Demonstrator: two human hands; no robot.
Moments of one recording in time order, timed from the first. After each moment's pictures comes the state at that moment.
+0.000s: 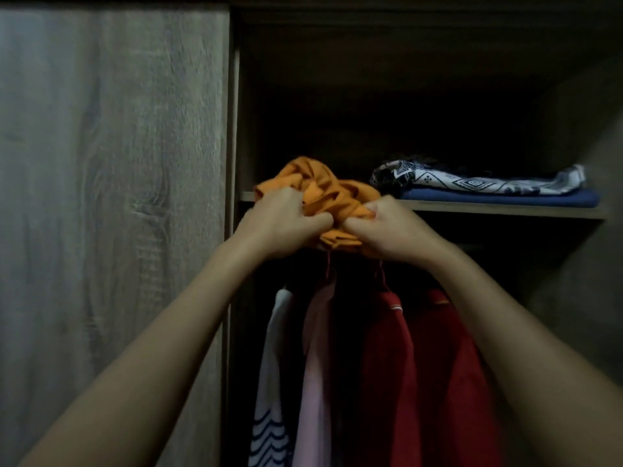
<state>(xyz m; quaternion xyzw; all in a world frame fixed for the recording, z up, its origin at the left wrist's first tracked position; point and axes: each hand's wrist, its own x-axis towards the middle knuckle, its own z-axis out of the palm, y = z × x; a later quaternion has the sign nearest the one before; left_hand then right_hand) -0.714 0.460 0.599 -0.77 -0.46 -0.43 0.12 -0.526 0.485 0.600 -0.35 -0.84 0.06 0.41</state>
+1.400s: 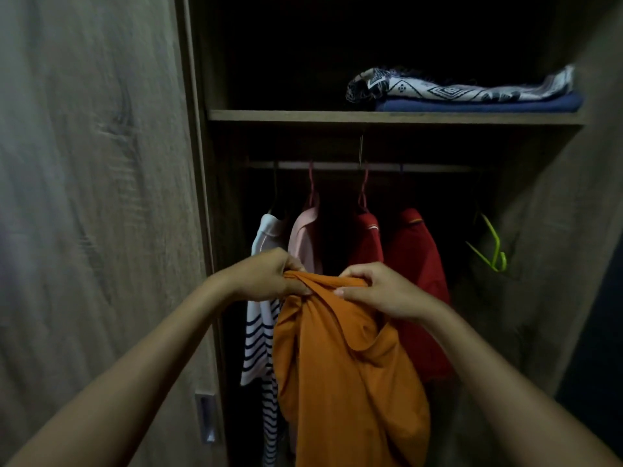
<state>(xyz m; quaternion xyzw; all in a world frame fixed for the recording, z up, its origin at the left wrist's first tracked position) -0.684 0.439 0.450 -0.81 -0.52 -0.20 -0.18 -0.459 0.483 0.414 -0.34 -0.83 0.32 0.29</state>
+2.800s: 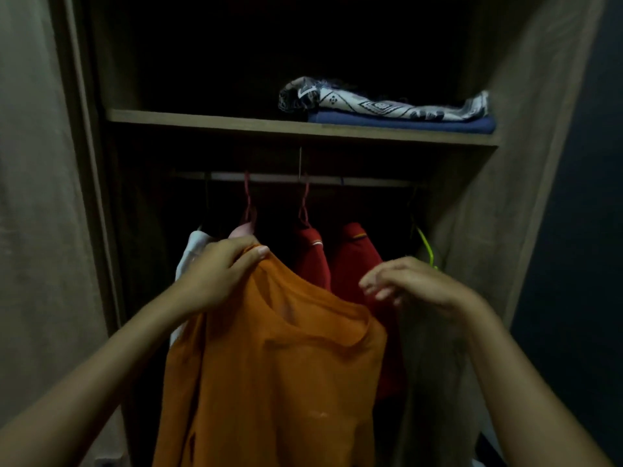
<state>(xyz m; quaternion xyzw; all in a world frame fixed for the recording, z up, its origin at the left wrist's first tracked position) -0.644 0.480 0.459 -0.79 -0.45 -0.40 -0.06 -0.331 0.520 0.450 -0.50 -0.76 0.32 0.27</state>
